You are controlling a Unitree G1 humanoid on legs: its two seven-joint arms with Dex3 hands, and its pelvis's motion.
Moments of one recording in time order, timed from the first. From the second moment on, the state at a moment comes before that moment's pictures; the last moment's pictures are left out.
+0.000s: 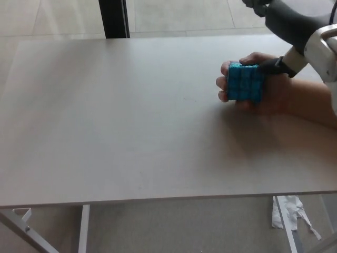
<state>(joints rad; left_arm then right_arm) -0.01 0.72 0.32 1.28 -0.09 -0.10 -0.13 -0.80 -0.58 0.38 0.30 -0.84 0.12 0.30</state>
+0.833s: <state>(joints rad) 0.04 0.72 0.34 1.29 -0.10 -0.10 -0.13 -0.38 -0.82 -0.23 -0.44 -0.68 0.21 0.54</state>
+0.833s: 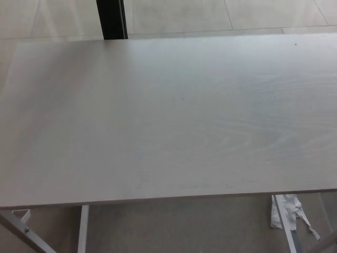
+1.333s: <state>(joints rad) 0.04 0.72 0.34 1.29 -0.10 -0.10 -0.13 0.00 -0.85 -0.58 -0.06 -0.58 0.11 0.46</state>
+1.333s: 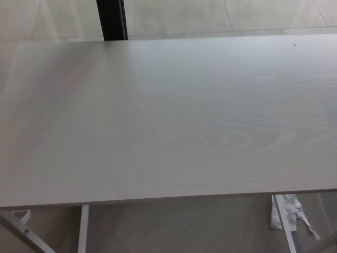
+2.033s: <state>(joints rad) 0.04 0.72 0.34 1.29 -0.10 -0.10 -0.13 0.15 -0.81 -0.82 0.53 -0.48 -0.02 0.25</state>
